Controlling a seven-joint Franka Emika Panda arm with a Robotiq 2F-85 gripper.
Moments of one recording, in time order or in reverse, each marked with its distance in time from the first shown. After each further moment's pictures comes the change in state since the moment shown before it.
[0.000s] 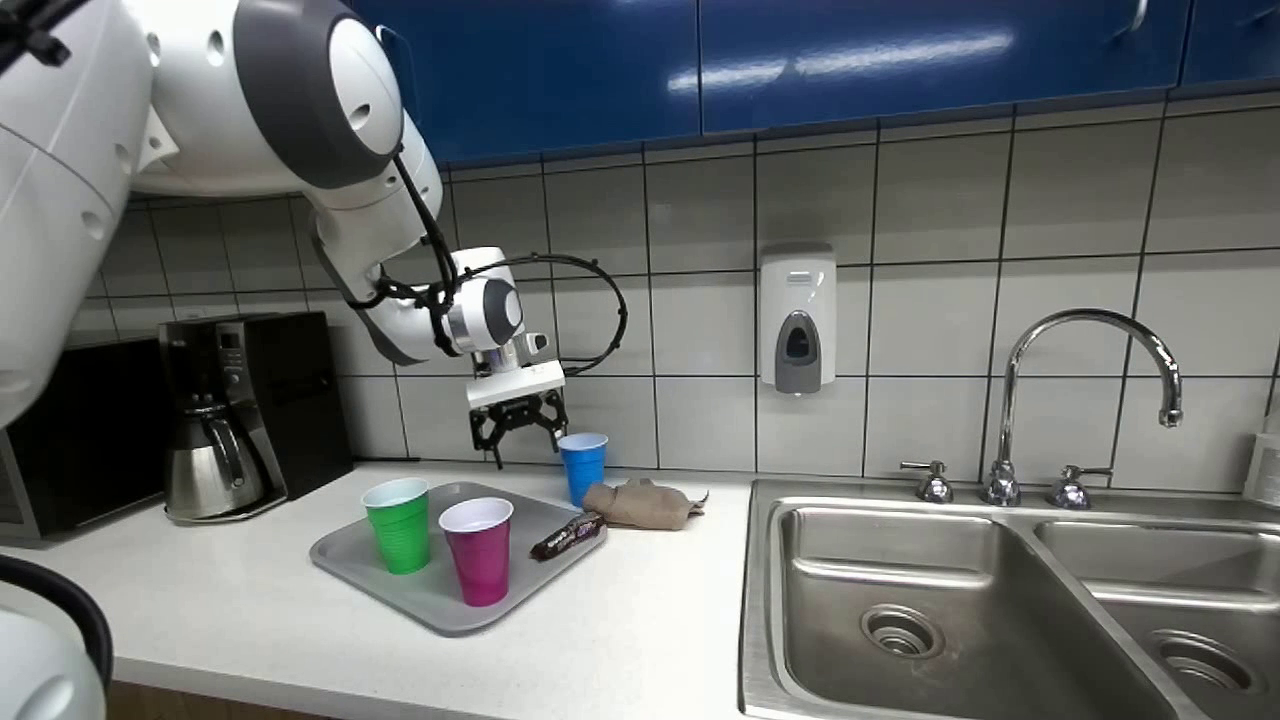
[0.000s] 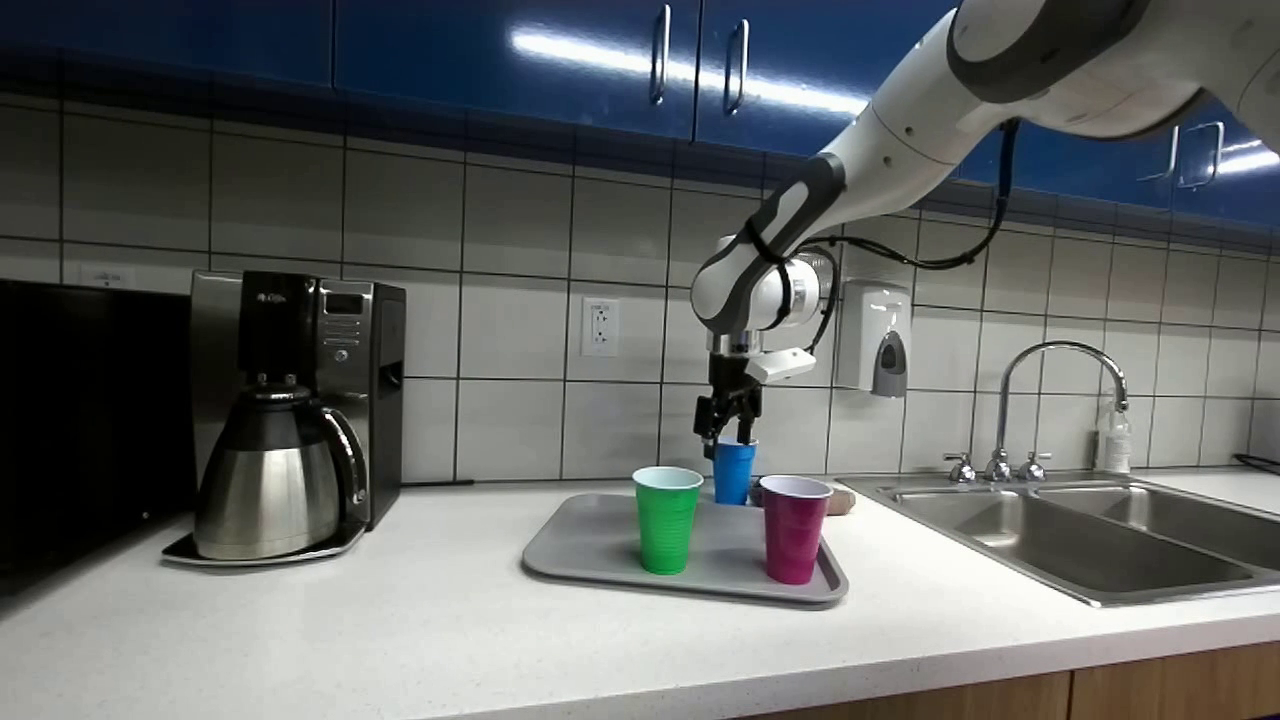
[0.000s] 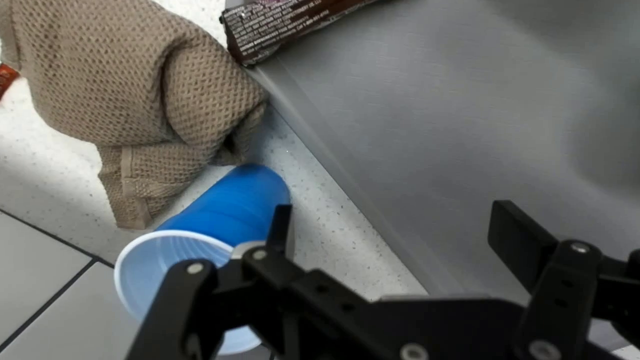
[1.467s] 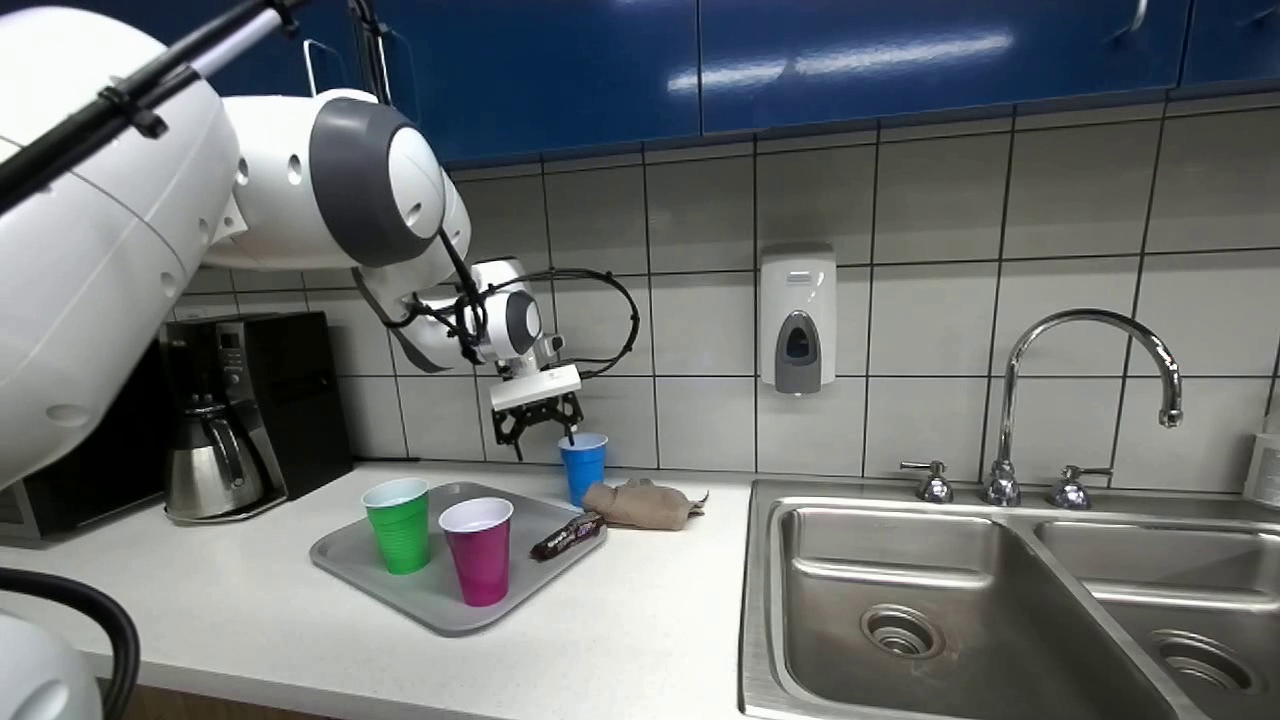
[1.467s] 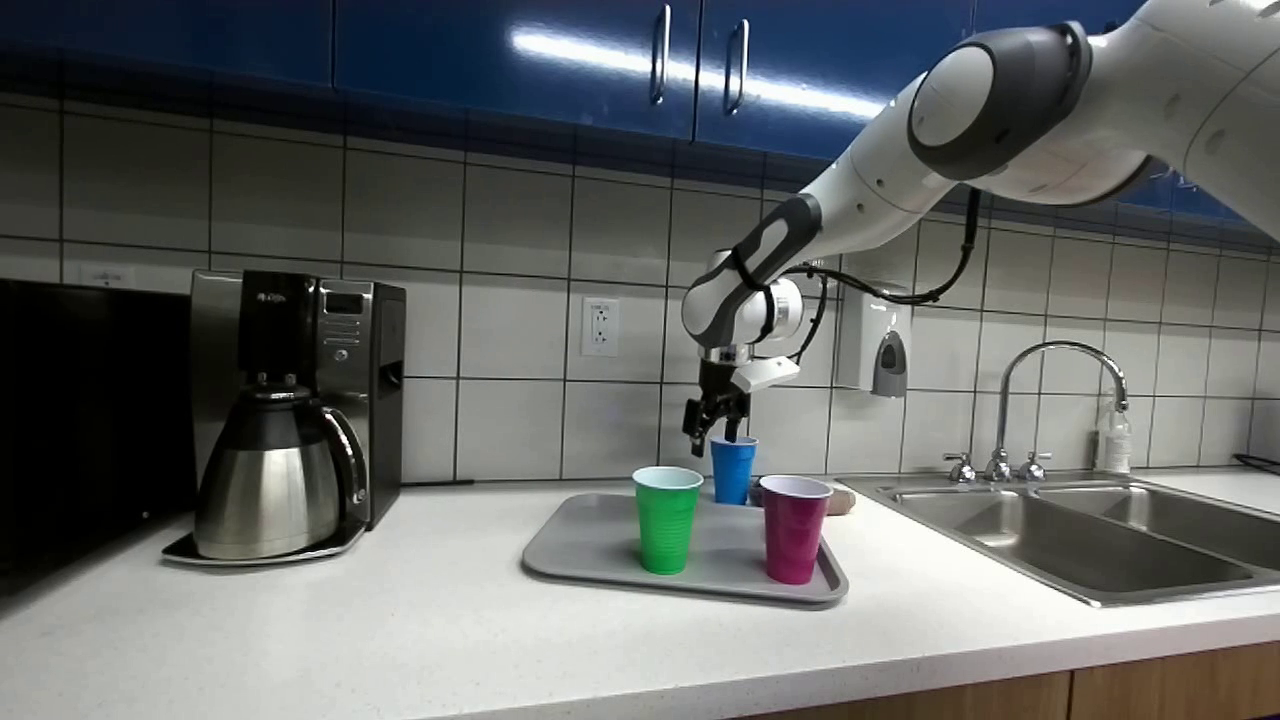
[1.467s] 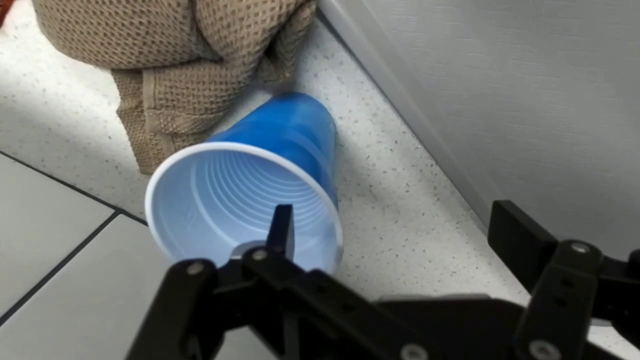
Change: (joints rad) arm -0.012 0.179 0.000 0.251 0.000 0.000 0.000
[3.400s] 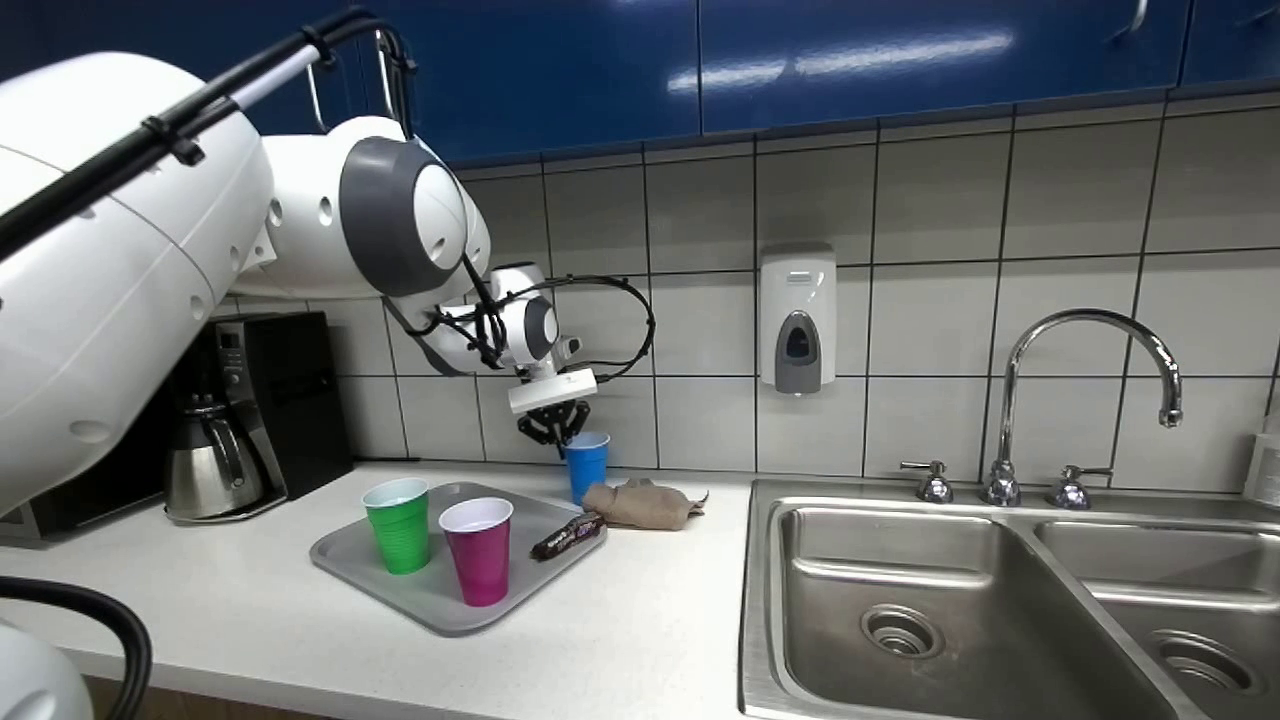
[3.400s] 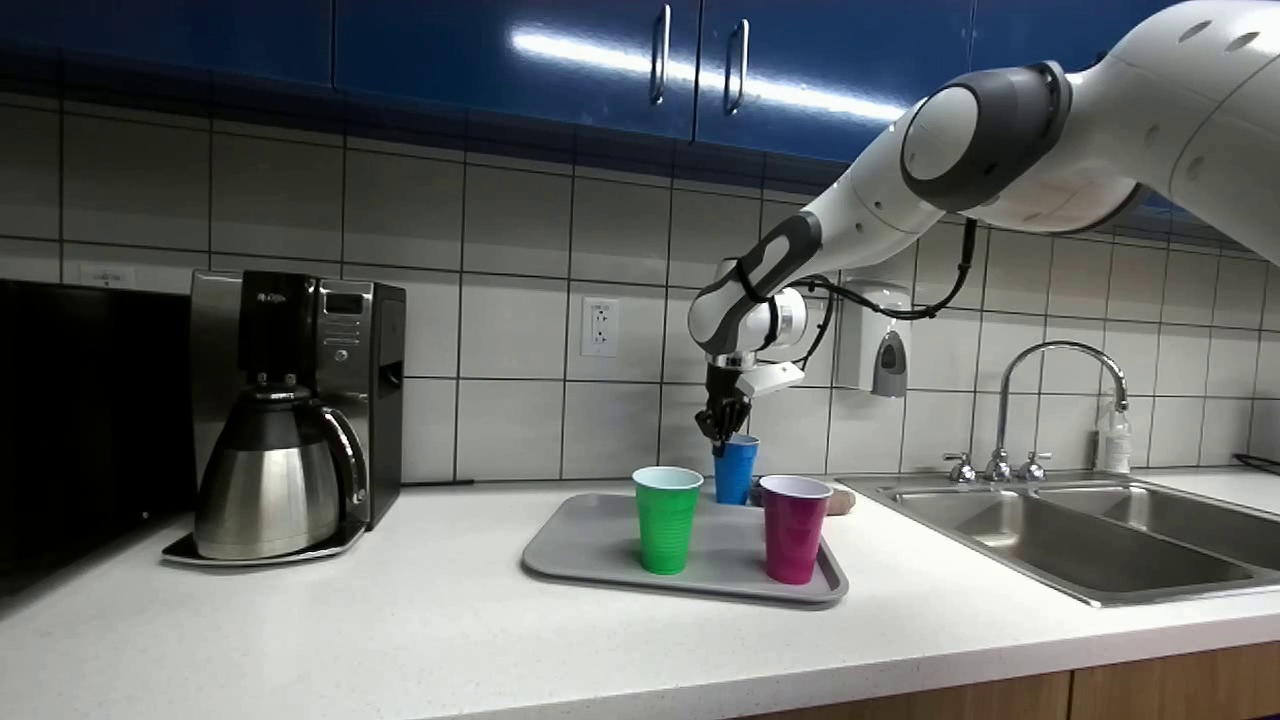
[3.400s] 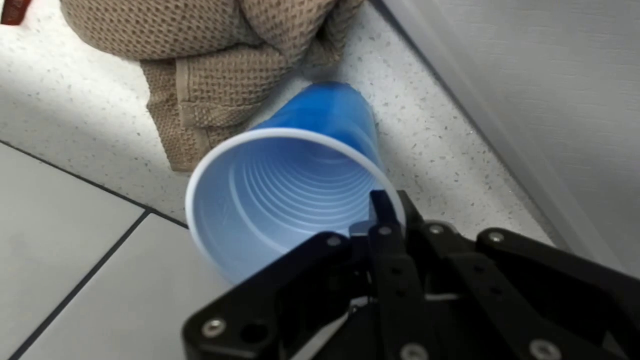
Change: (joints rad) arm -0.029 0.074 0.000 0.101 0.005 0.001 -0.001
